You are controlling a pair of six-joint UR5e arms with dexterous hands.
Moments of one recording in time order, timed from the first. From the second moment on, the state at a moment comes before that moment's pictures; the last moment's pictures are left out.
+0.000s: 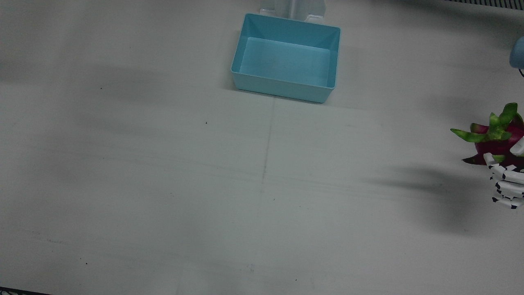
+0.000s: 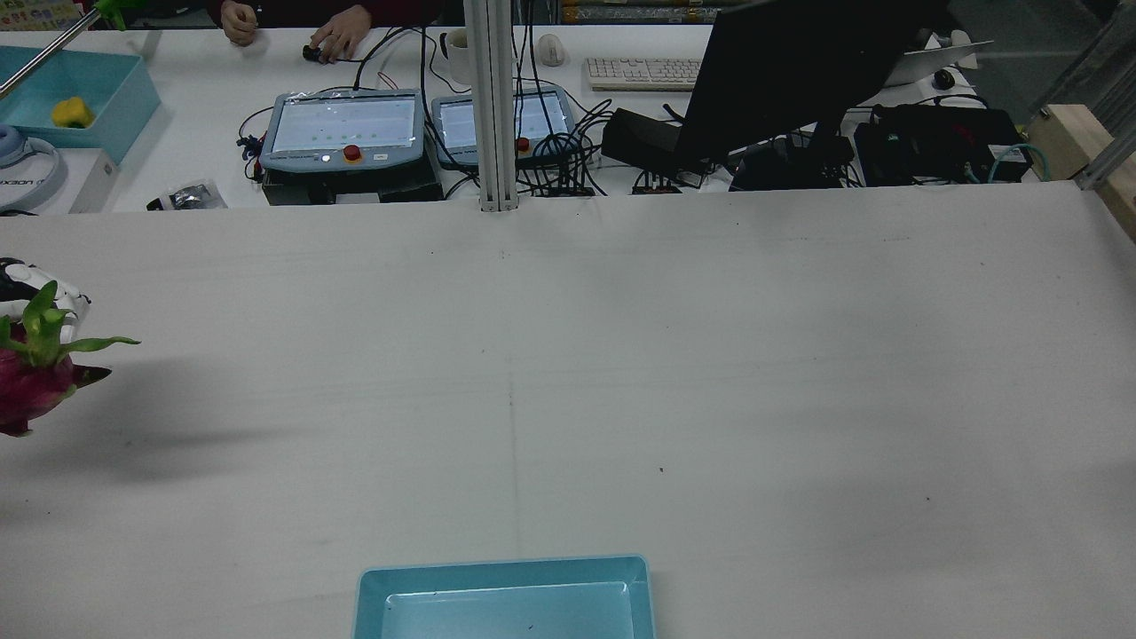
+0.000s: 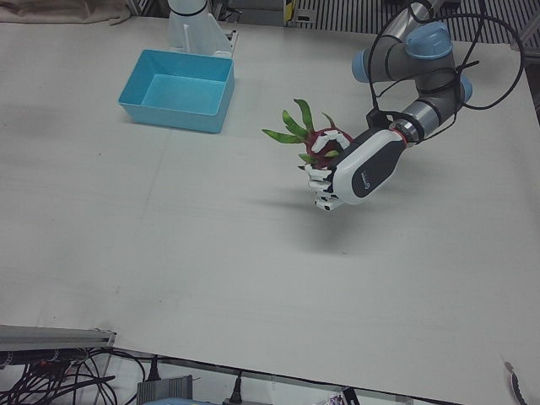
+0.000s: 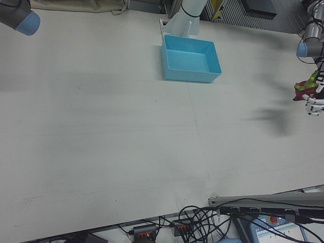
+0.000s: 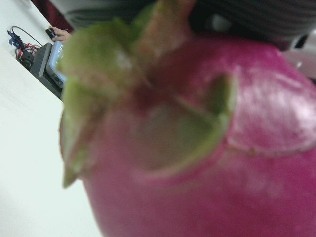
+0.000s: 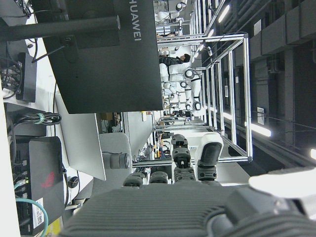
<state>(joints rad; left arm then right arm) -1.10 -1.52 -1.82 -0.20 1.75 0.64 1.50 -1.55 1.57 -3.25 -1.45 0.11</state>
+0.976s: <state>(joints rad) -0.92 -1.47 -1.83 -0.35 1.87 0.60 1.50 -1.55 1.57 -3.25 -1.45 0.11</state>
